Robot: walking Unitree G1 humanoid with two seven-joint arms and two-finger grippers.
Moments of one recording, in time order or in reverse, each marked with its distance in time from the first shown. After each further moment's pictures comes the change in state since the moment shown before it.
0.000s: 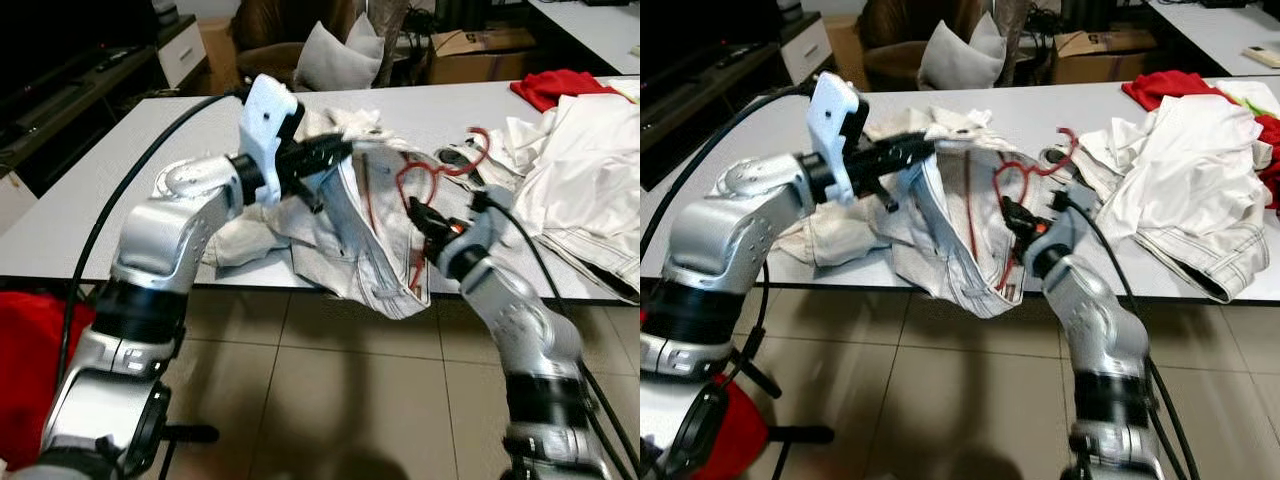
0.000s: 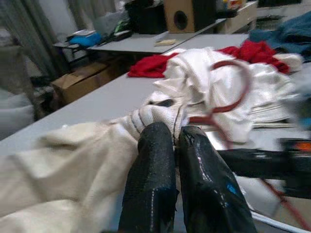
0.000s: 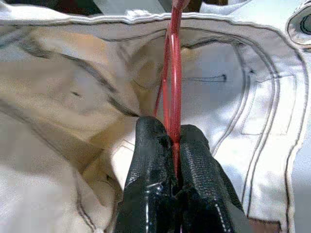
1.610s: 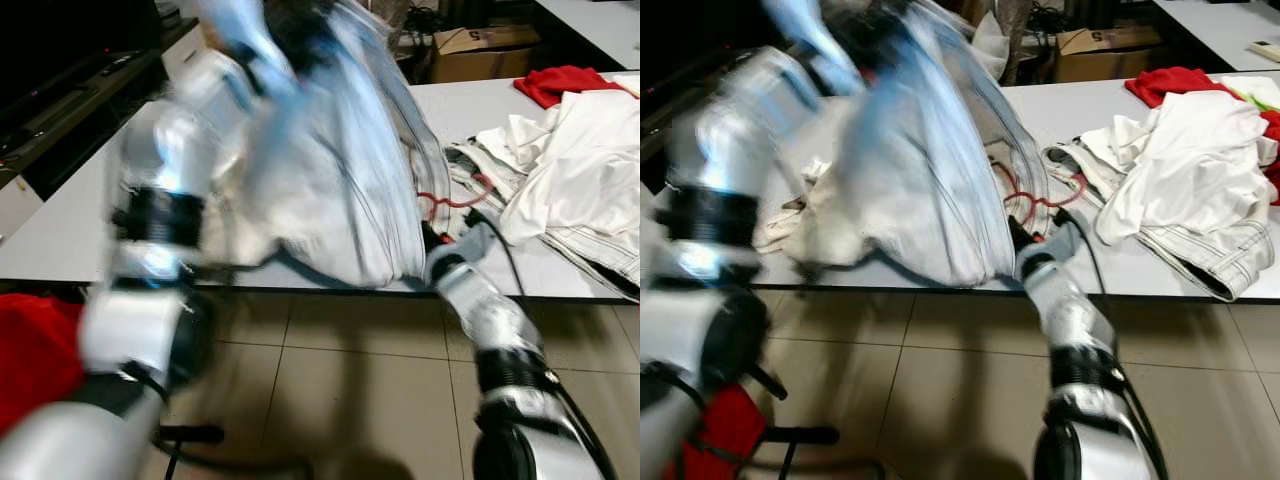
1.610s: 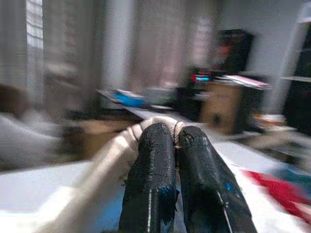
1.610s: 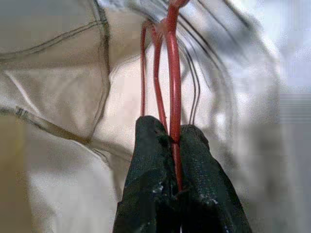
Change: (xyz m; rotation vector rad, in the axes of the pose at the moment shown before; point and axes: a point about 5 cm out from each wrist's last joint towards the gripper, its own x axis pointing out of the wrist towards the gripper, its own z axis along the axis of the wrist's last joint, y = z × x) left arm 0.009 0.070 0.076 -0.307 -0.326 0.341; right arm 0.024 -0.032 -0.032 0.296 0.072 -0.208
